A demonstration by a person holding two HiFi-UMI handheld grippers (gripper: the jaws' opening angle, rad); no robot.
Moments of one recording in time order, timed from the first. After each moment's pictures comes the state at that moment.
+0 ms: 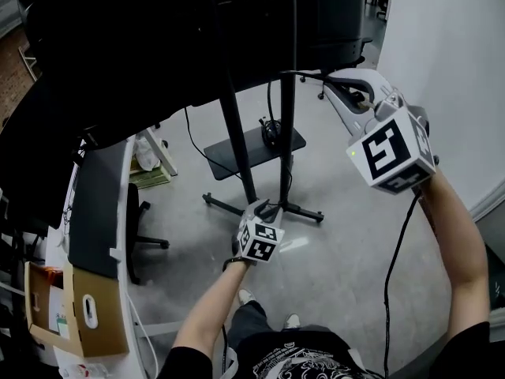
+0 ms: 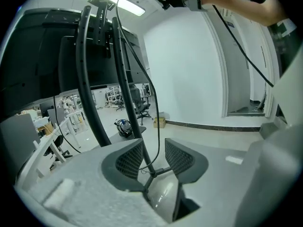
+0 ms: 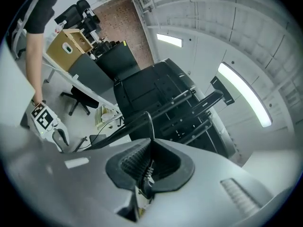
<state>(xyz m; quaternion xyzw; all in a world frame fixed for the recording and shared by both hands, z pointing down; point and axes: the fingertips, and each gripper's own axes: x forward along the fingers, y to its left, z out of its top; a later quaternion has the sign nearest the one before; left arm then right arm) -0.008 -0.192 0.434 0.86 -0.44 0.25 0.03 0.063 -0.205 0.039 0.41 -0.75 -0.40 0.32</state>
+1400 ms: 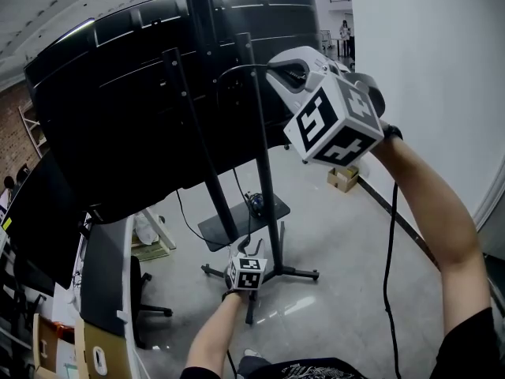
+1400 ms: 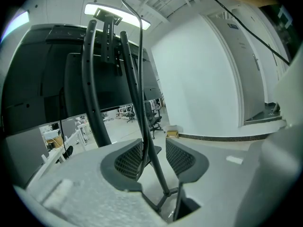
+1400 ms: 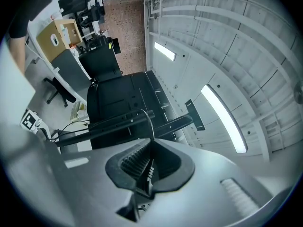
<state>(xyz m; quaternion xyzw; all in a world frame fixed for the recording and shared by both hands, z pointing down) -0.007 -0.270 0.360 0.84 -0.50 0.19 -0.02 0.067 -0.215 -0.148 0.46 -0.68 -0.50 0.28</state>
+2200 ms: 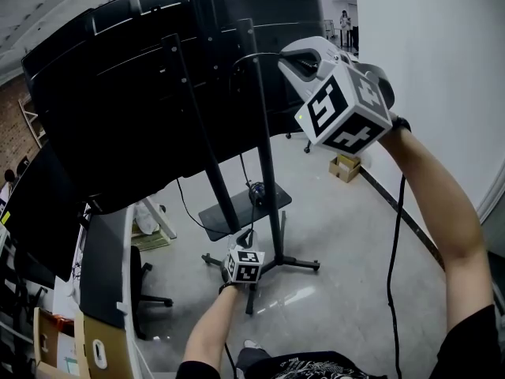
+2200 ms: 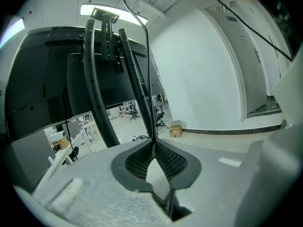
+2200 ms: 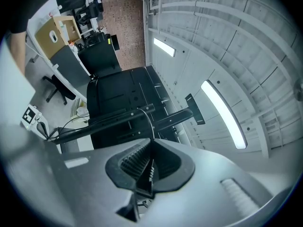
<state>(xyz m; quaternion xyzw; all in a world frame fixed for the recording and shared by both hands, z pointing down) -0.024 -0.269 0.371 0.83 -0.51 0.22 -0.03 0.085 -0.230 -0.135 0.48 -0.68 -0.48 0.29</state>
